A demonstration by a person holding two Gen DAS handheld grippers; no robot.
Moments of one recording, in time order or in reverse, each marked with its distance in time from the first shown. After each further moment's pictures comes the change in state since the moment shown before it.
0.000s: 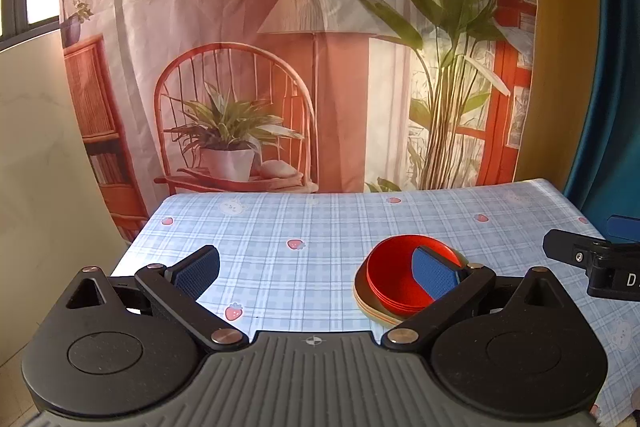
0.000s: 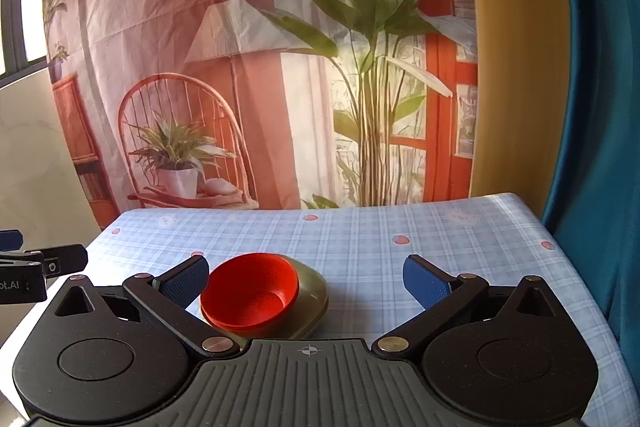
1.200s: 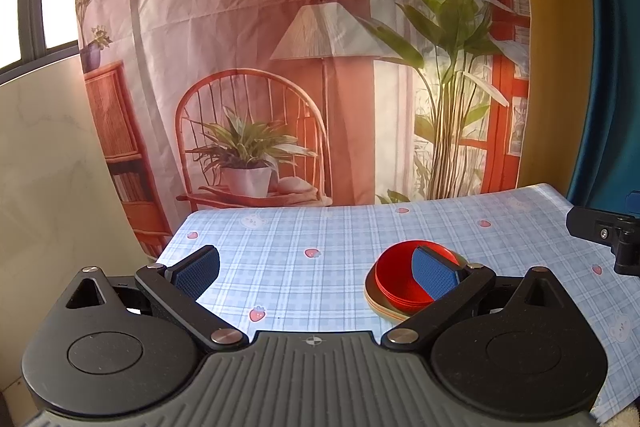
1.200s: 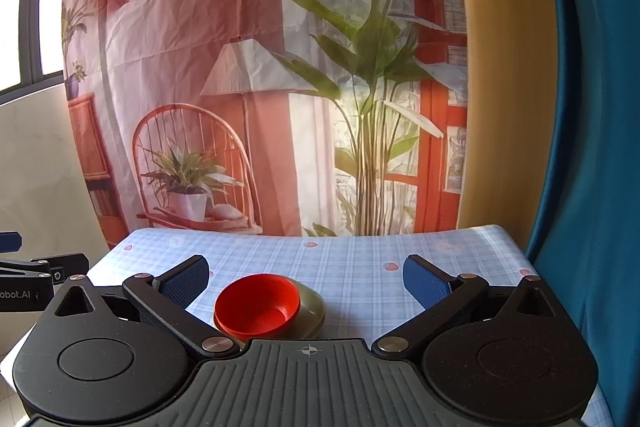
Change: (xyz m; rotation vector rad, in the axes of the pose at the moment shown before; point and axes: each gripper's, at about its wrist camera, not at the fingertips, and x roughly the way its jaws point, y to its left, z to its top) left arm -0.045 -0.002 0.002 0.034 -0.037 0.049; right arm -0.063 0.008 0.012 -0.031 -0.078 -0.008
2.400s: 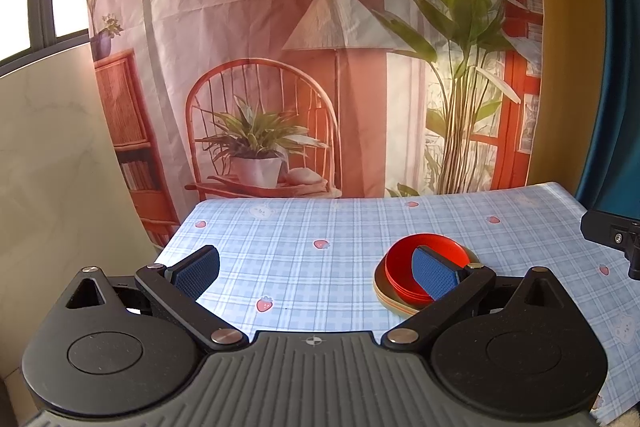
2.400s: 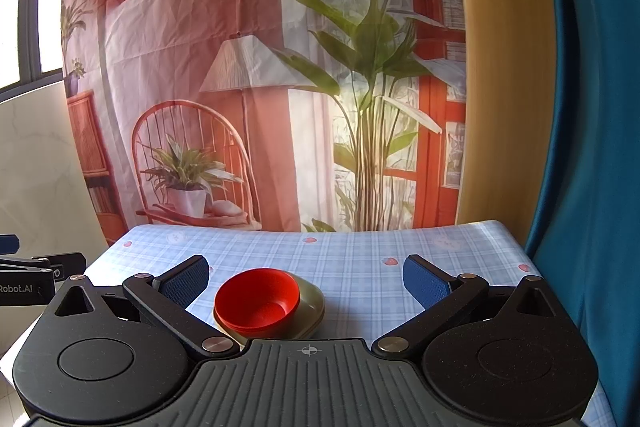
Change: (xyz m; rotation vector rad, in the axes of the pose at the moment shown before) left arm 0.005 0.006 -0.002 -0.021 0.022 0.021; right arm -0.001 0.000 -0.003 0.002 0.006 -0.003
